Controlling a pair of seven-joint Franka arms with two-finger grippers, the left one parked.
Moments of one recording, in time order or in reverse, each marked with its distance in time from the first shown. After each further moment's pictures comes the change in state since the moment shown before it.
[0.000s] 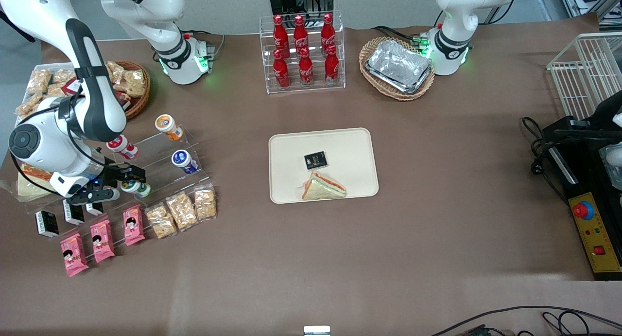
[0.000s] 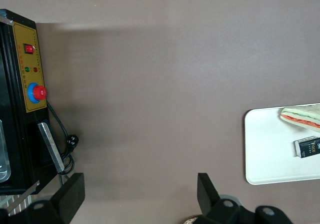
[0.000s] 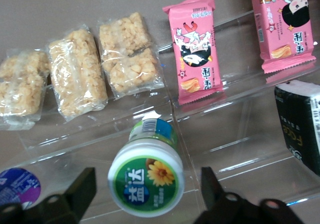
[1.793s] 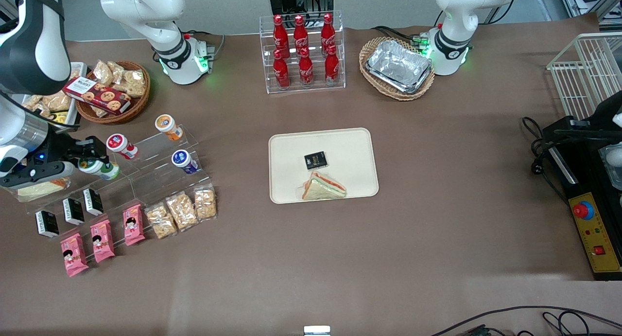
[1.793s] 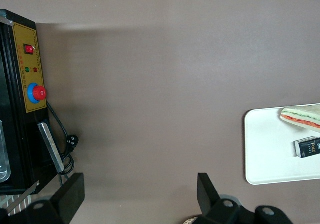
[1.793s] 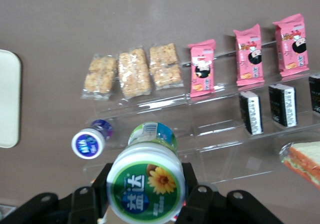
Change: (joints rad) arm 0.057 -0.143 0.000 0.367 -0.004 -0.519 -0.041
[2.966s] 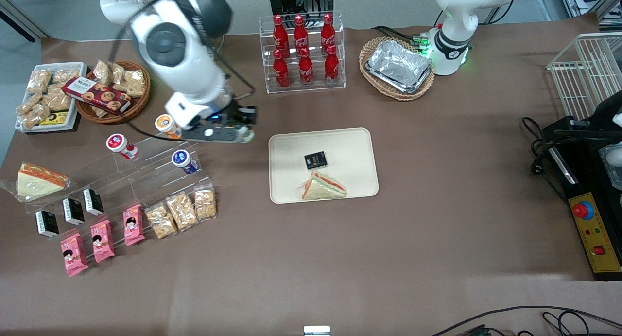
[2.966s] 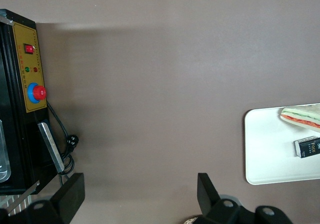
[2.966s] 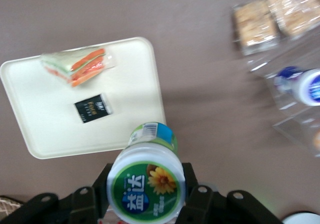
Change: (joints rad) arm 0.187 0.083 0.479 0.015 0.059 0.072 0.989
